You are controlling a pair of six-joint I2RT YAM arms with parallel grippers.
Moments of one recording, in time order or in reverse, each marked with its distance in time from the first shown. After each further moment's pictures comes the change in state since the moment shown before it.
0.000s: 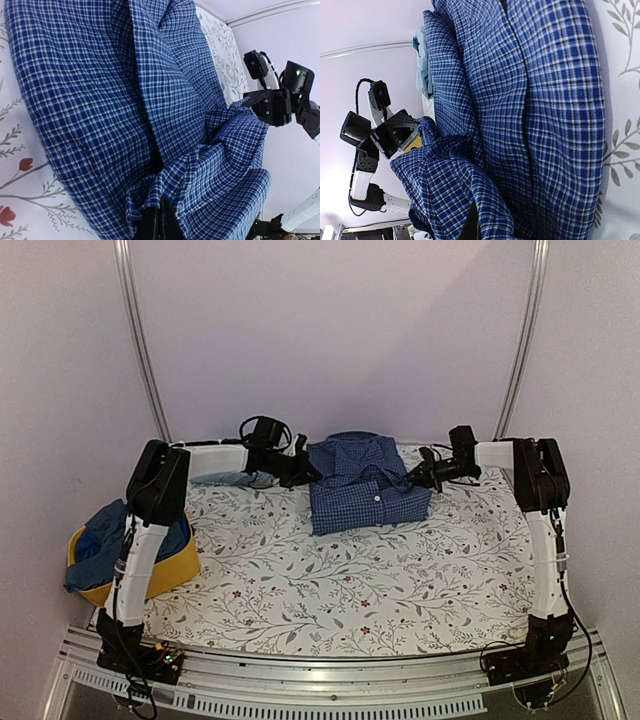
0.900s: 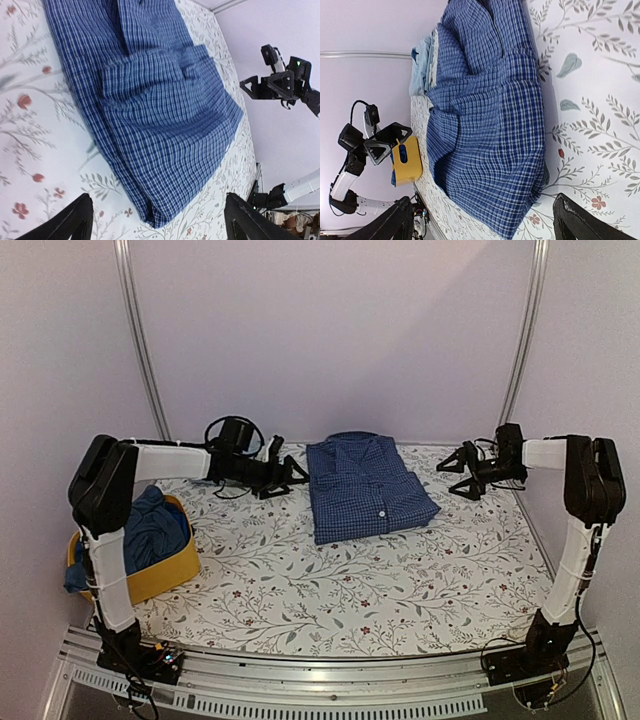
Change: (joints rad) left arm 0.027 -0.417 -0.503 0.088 0.015 0.067; right arm -0.155 -0.426 -0.422 -0.015 0.088 -0.183
